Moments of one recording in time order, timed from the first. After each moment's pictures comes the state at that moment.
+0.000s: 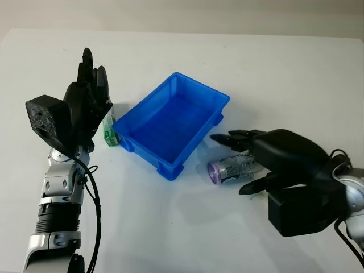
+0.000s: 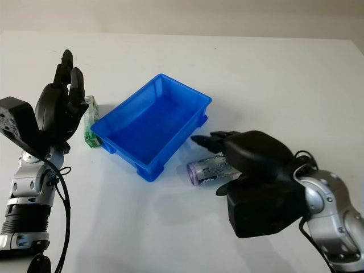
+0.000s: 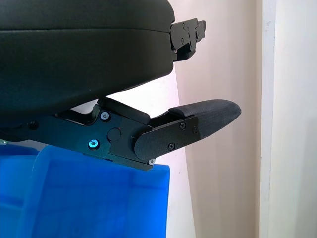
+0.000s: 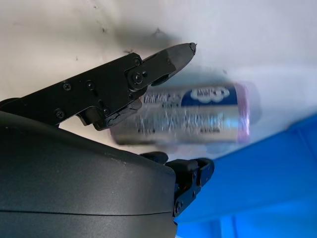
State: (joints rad) left arm -0.50 0.27 0.20 0.24 -0.14 0.07 -0.13; right arm -0.11 -0.80 0.11 -0.39 -0.54 0.00 0.57
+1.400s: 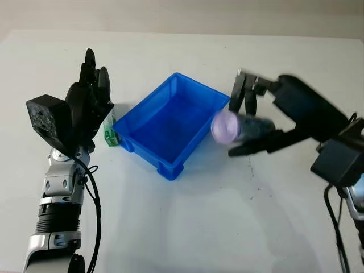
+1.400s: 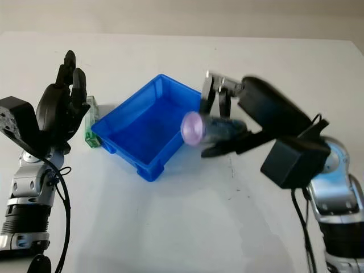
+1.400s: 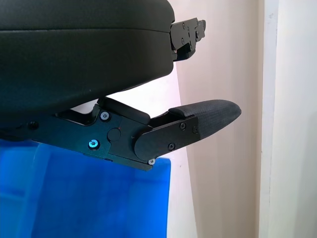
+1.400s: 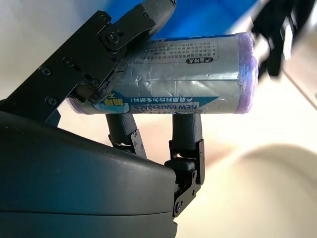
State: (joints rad) left arm -0.50 0.26 0.19 0.23 -0.14 0.08 -0.14; right arm -0.46 -0.60 -0.05 -0.12 -0.10 -0.19 0.33
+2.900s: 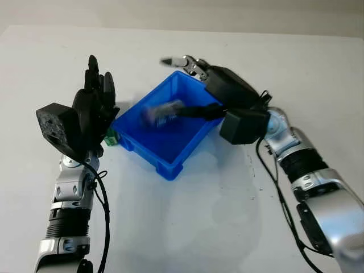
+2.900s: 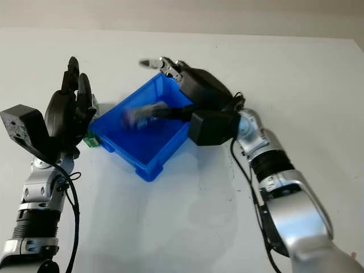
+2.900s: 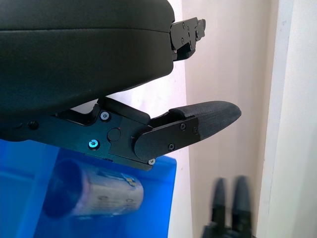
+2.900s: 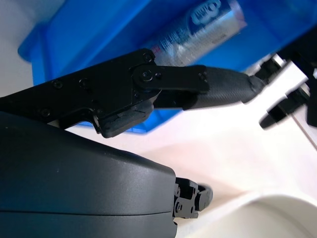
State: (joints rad) left arm -0.48 0.21 0.19 0.23 -0.14 0.05 -0.09; right arm -0.93 -0.41 0.23 0.83 -0.41 -0.64 0.14
